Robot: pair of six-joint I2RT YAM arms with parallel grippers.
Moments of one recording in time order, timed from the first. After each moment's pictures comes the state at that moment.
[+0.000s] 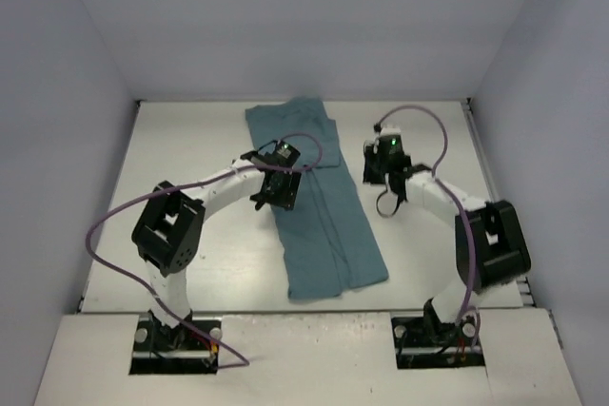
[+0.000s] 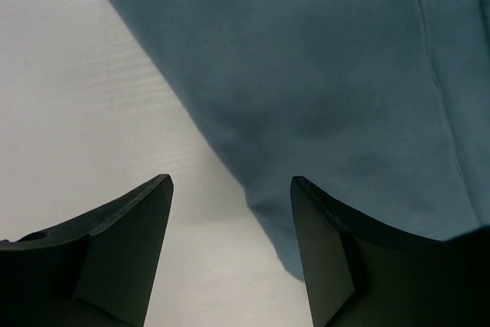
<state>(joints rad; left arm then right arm) -0.64 1.85 1.38 -0.70 -0.15 -0.37 0.32 1.62 0.97 -0.08 0.09 0.27</state>
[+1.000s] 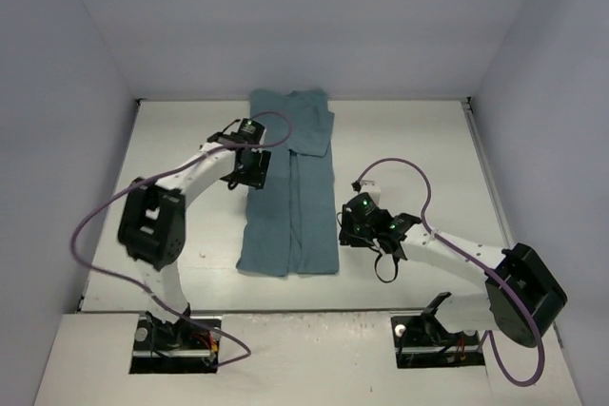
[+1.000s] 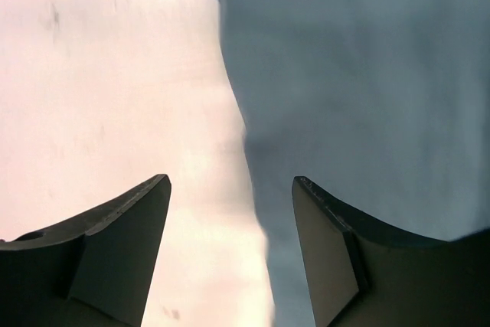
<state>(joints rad) -0.41 1.79 1.41 -0.74 -0.15 -0.19 0.74 1.28 0.61 -0.27 0.17 0.68</state>
